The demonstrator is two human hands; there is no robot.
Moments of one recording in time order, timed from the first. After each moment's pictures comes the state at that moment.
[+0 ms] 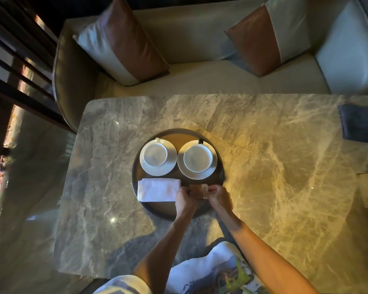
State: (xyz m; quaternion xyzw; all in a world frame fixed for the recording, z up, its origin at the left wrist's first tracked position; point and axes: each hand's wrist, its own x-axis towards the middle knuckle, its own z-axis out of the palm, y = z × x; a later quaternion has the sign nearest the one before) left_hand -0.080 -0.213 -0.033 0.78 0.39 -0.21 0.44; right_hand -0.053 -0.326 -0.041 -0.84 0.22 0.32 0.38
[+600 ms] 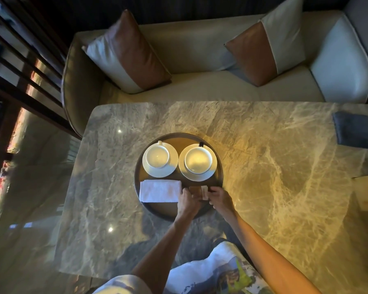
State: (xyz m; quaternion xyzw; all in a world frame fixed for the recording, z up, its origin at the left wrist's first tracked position) left_hand -0.086 -0.216 -0.012 0.81 0.32 -0.27 0.41; right_hand -0.059 -0.340 -0.039 -0.81 0.18 0.33 0.46
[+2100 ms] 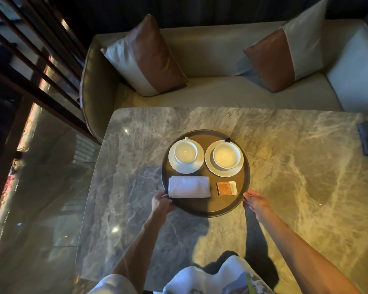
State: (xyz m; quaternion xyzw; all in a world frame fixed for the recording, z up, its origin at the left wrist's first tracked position) left_hand -0.099 -0.056 -0.017 0.51 0.53 -0.14 0.66; right_hand -0.022 -0.351 -0.047 -0.64 0.45 0.26 0.57
